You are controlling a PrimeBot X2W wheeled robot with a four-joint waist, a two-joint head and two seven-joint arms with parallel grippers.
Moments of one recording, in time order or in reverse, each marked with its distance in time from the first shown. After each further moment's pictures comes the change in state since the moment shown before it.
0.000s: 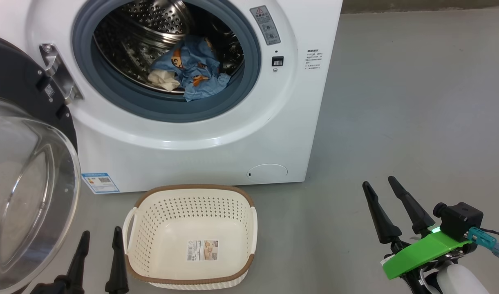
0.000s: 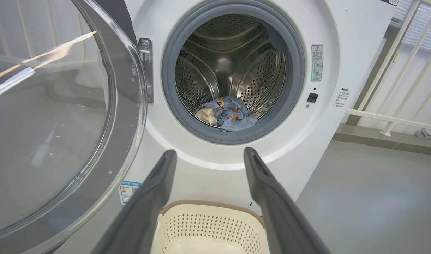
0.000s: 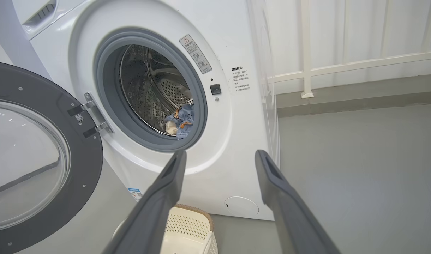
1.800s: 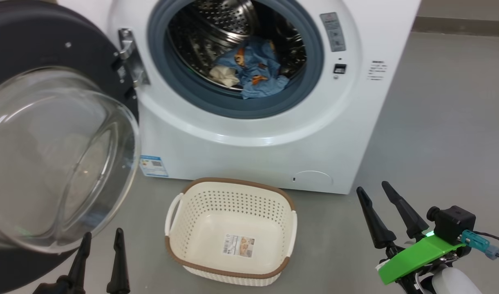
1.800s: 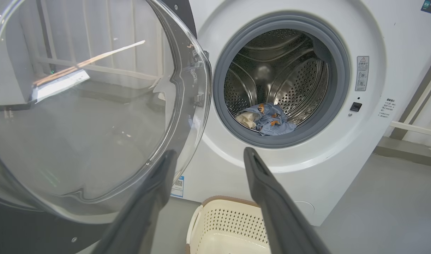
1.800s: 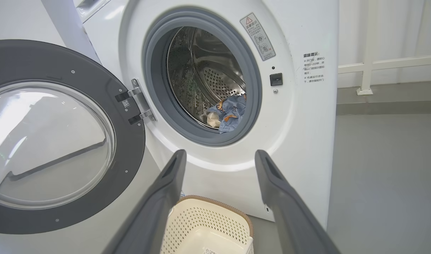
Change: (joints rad) left arm -0.004 -0.007 0.006 0.019 0.017 -0.009 0.000; right arm 0.005 0.000 0.024 0.009 0.009 0.000 0.000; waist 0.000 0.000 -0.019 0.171
